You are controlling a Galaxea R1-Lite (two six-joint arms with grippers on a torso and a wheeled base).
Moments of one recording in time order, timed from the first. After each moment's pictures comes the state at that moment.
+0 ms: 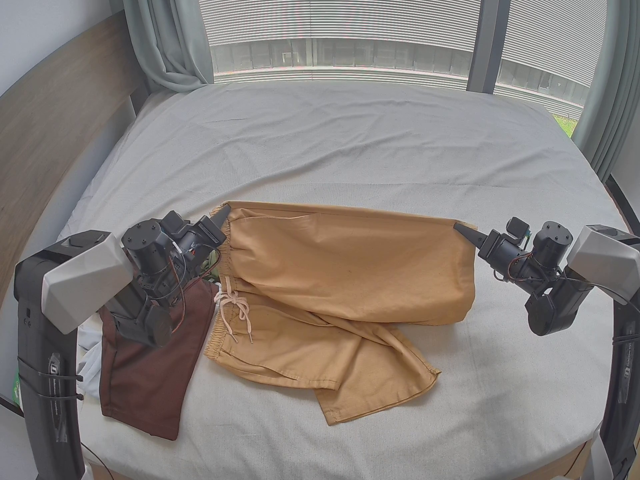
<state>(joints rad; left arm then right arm) -0.16 2.43 -1.08 -1.55 -0.22 -0.70 0.03 2.40 -0.99 -1.54 0.63 0.71</state>
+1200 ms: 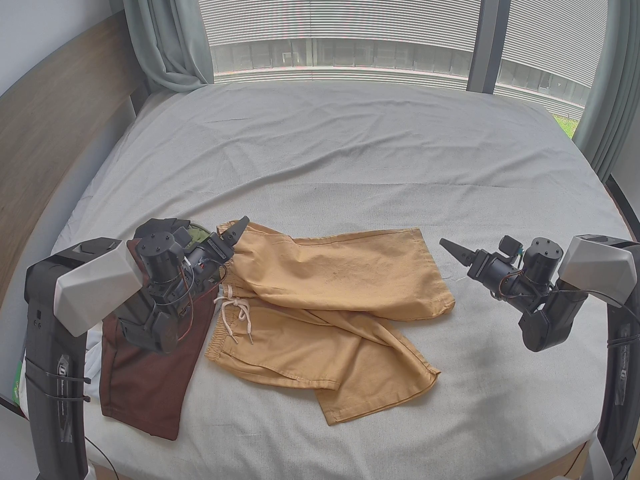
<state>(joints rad) -0.18 2.46 -1.04 -1.47 -0.18 -0.70 0.08 2.40 -0.83 -1.54 0.50 0.55</state>
